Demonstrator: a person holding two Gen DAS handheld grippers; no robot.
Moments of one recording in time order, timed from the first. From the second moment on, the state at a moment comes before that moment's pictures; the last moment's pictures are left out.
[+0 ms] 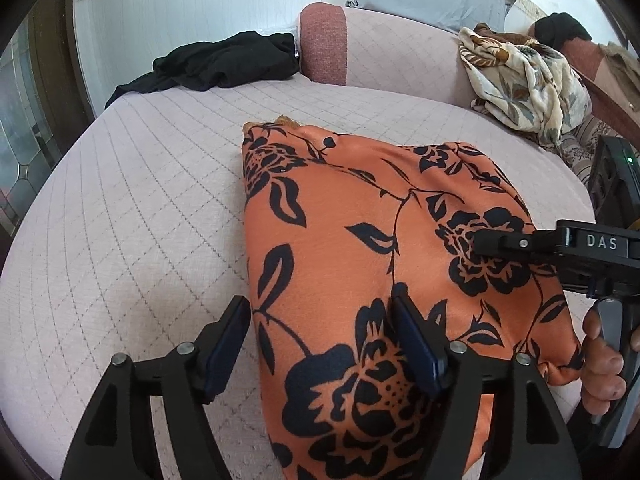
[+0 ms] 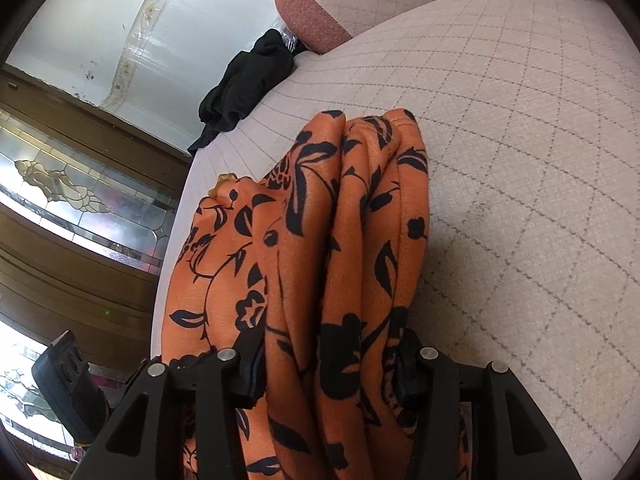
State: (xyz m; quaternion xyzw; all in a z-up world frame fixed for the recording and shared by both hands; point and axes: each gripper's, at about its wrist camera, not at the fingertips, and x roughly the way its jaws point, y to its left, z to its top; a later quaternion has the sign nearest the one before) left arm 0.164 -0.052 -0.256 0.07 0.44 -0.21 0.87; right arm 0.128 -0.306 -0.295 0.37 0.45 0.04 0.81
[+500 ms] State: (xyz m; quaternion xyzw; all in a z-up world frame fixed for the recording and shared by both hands) left arm 0.120 -0.012 -0.239 0.06 0.42 -0.16 0.89; right arm 0.053 -0.274 -0.214 0.23 0.33 0.04 0.91
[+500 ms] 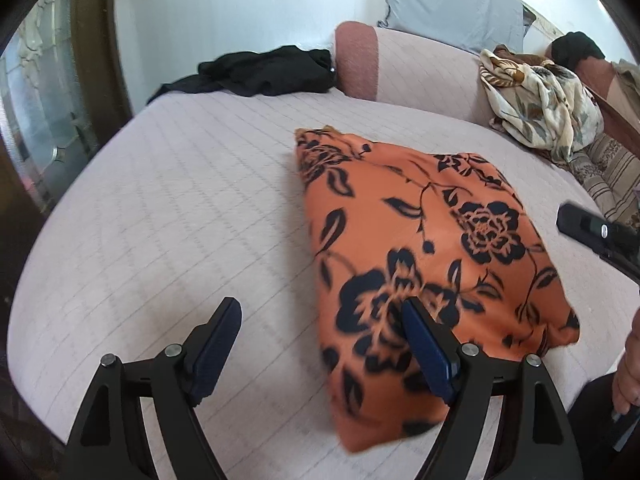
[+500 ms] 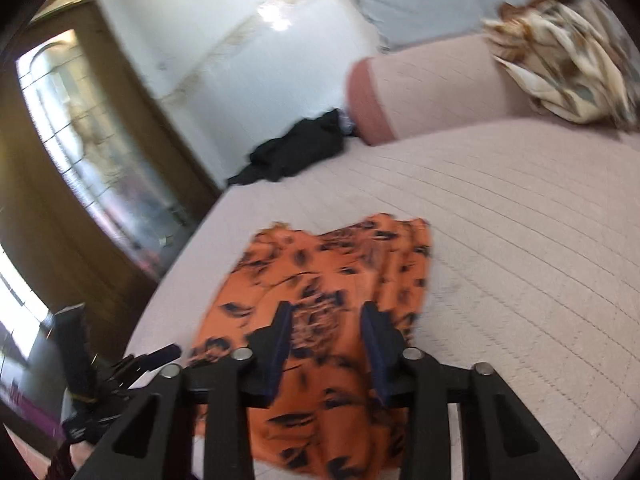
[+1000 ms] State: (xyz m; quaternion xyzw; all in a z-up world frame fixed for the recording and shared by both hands) left arm 0.098 -0.019 -0.224 0.12 0.41 -0.11 0.90; right arm 0.038 -0.239 -0.236 0.20 0.45 0.03 0.87
